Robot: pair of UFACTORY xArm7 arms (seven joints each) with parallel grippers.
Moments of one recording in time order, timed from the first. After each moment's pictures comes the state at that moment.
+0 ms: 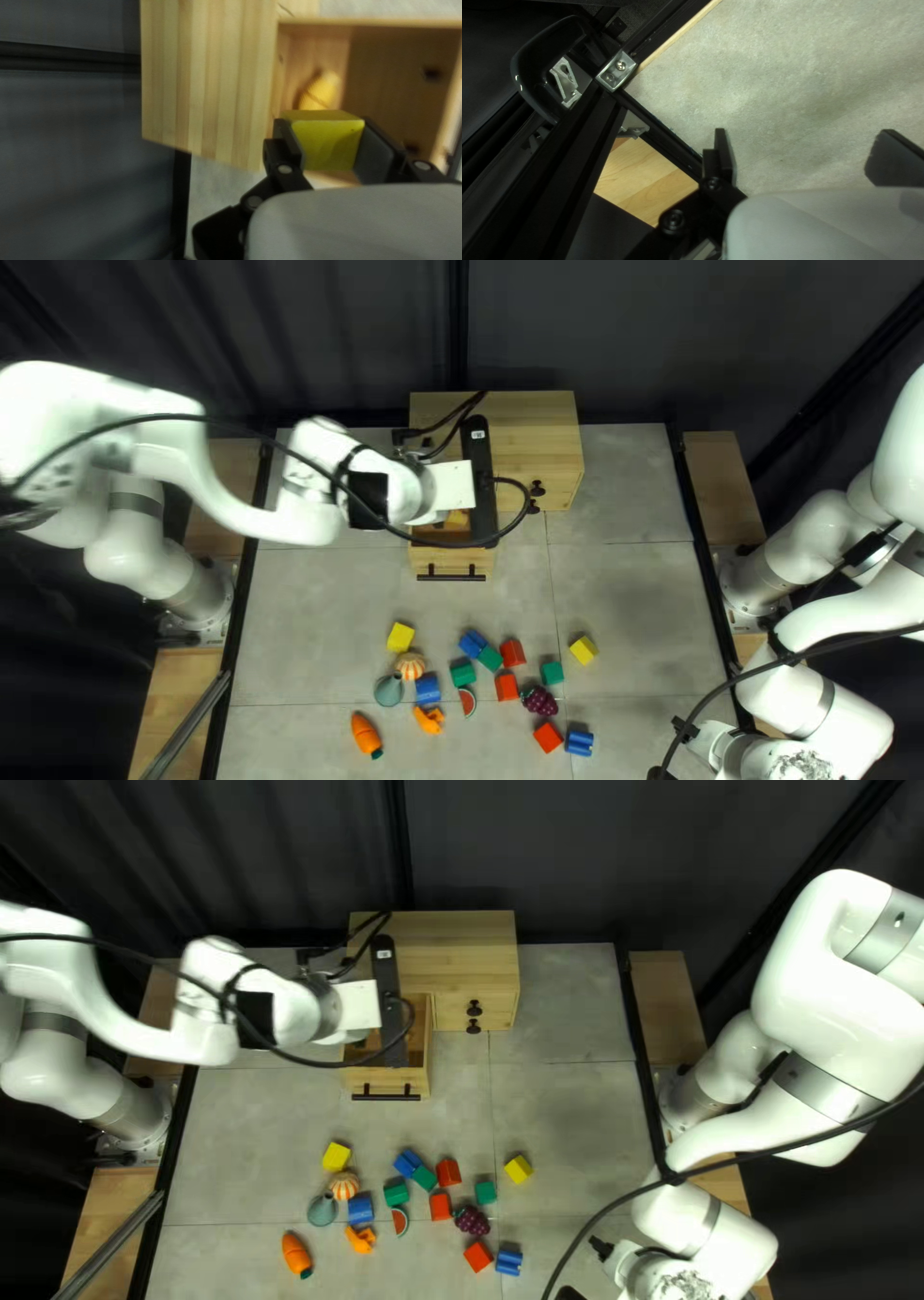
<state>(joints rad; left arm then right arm) 0.21 -0.10 -0.19 0.82 0.83 0.75 -0.65 0.75 -0.05 0.21 0.76 0.04 0.99 0.07</state>
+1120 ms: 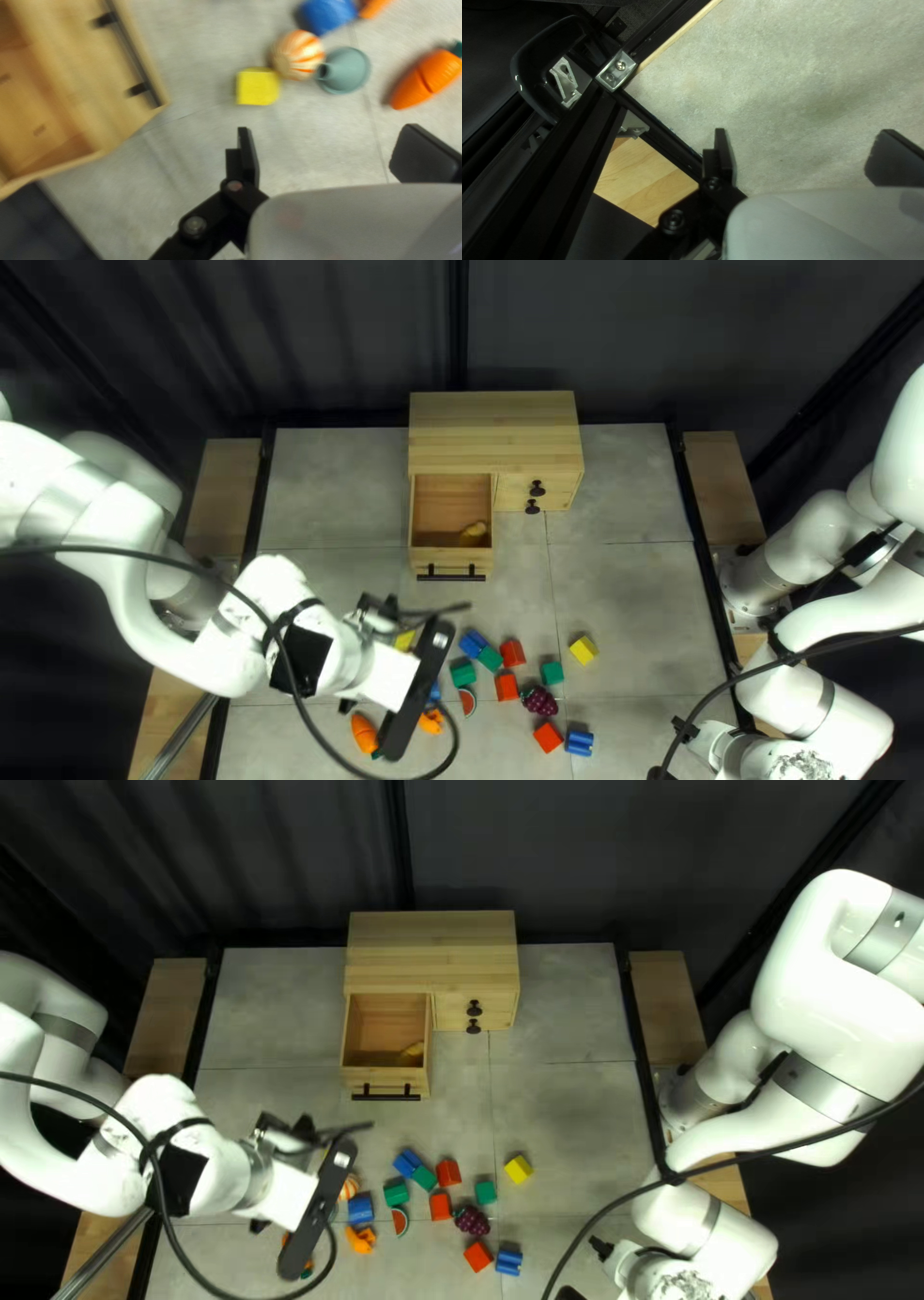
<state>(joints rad) -0.20 -0.10 -0.38 0.72 0.14 0.79 0.02 0.75 -0.05 0.21 0.76 0.04 0.99 0.07</state>
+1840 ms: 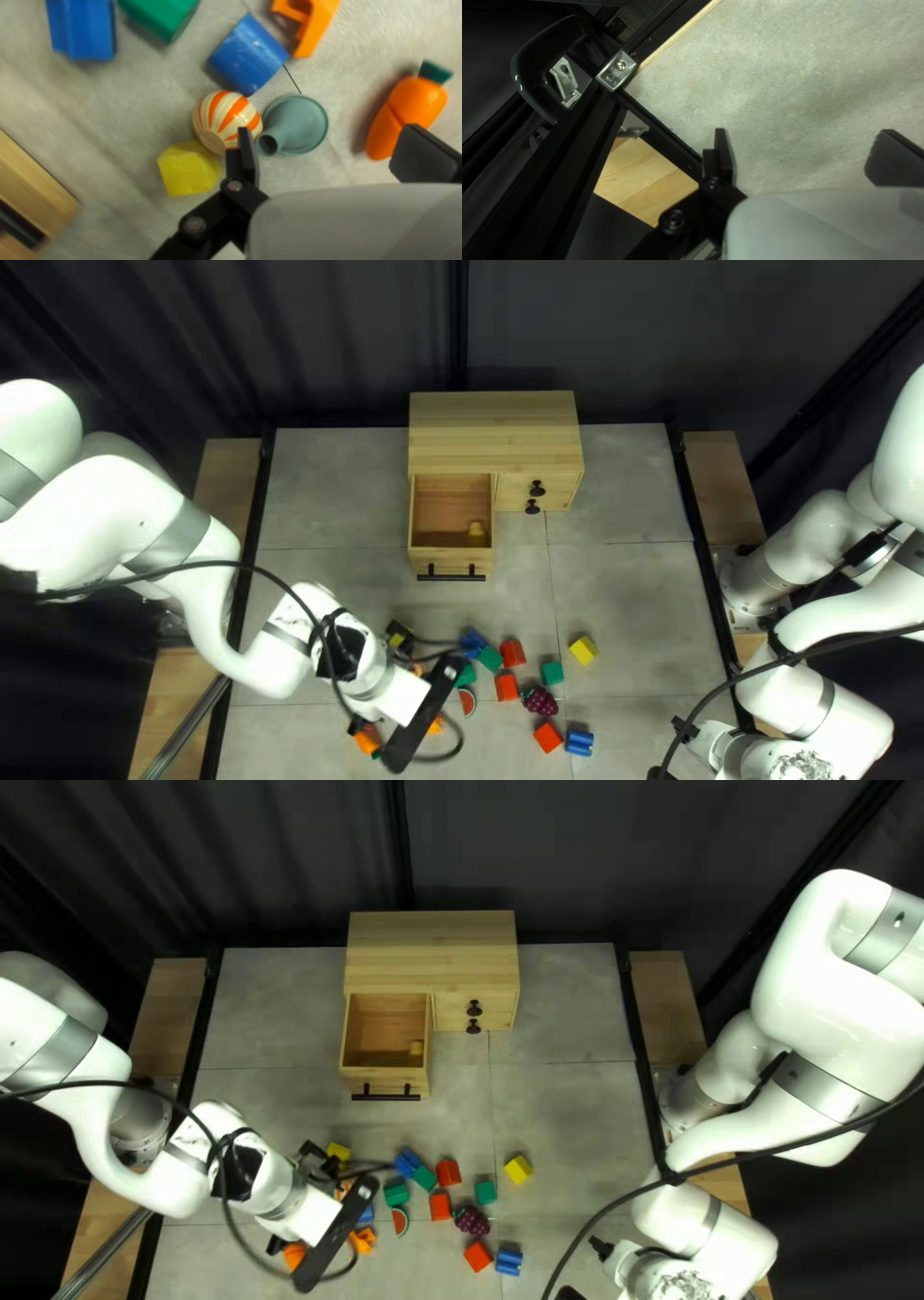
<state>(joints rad) -0.14 0.02 -0.32 0.70 -0.06 0.59 -0.23 0.75 -0.05 0.21 0.76 0.04 0.99 0.07</state>
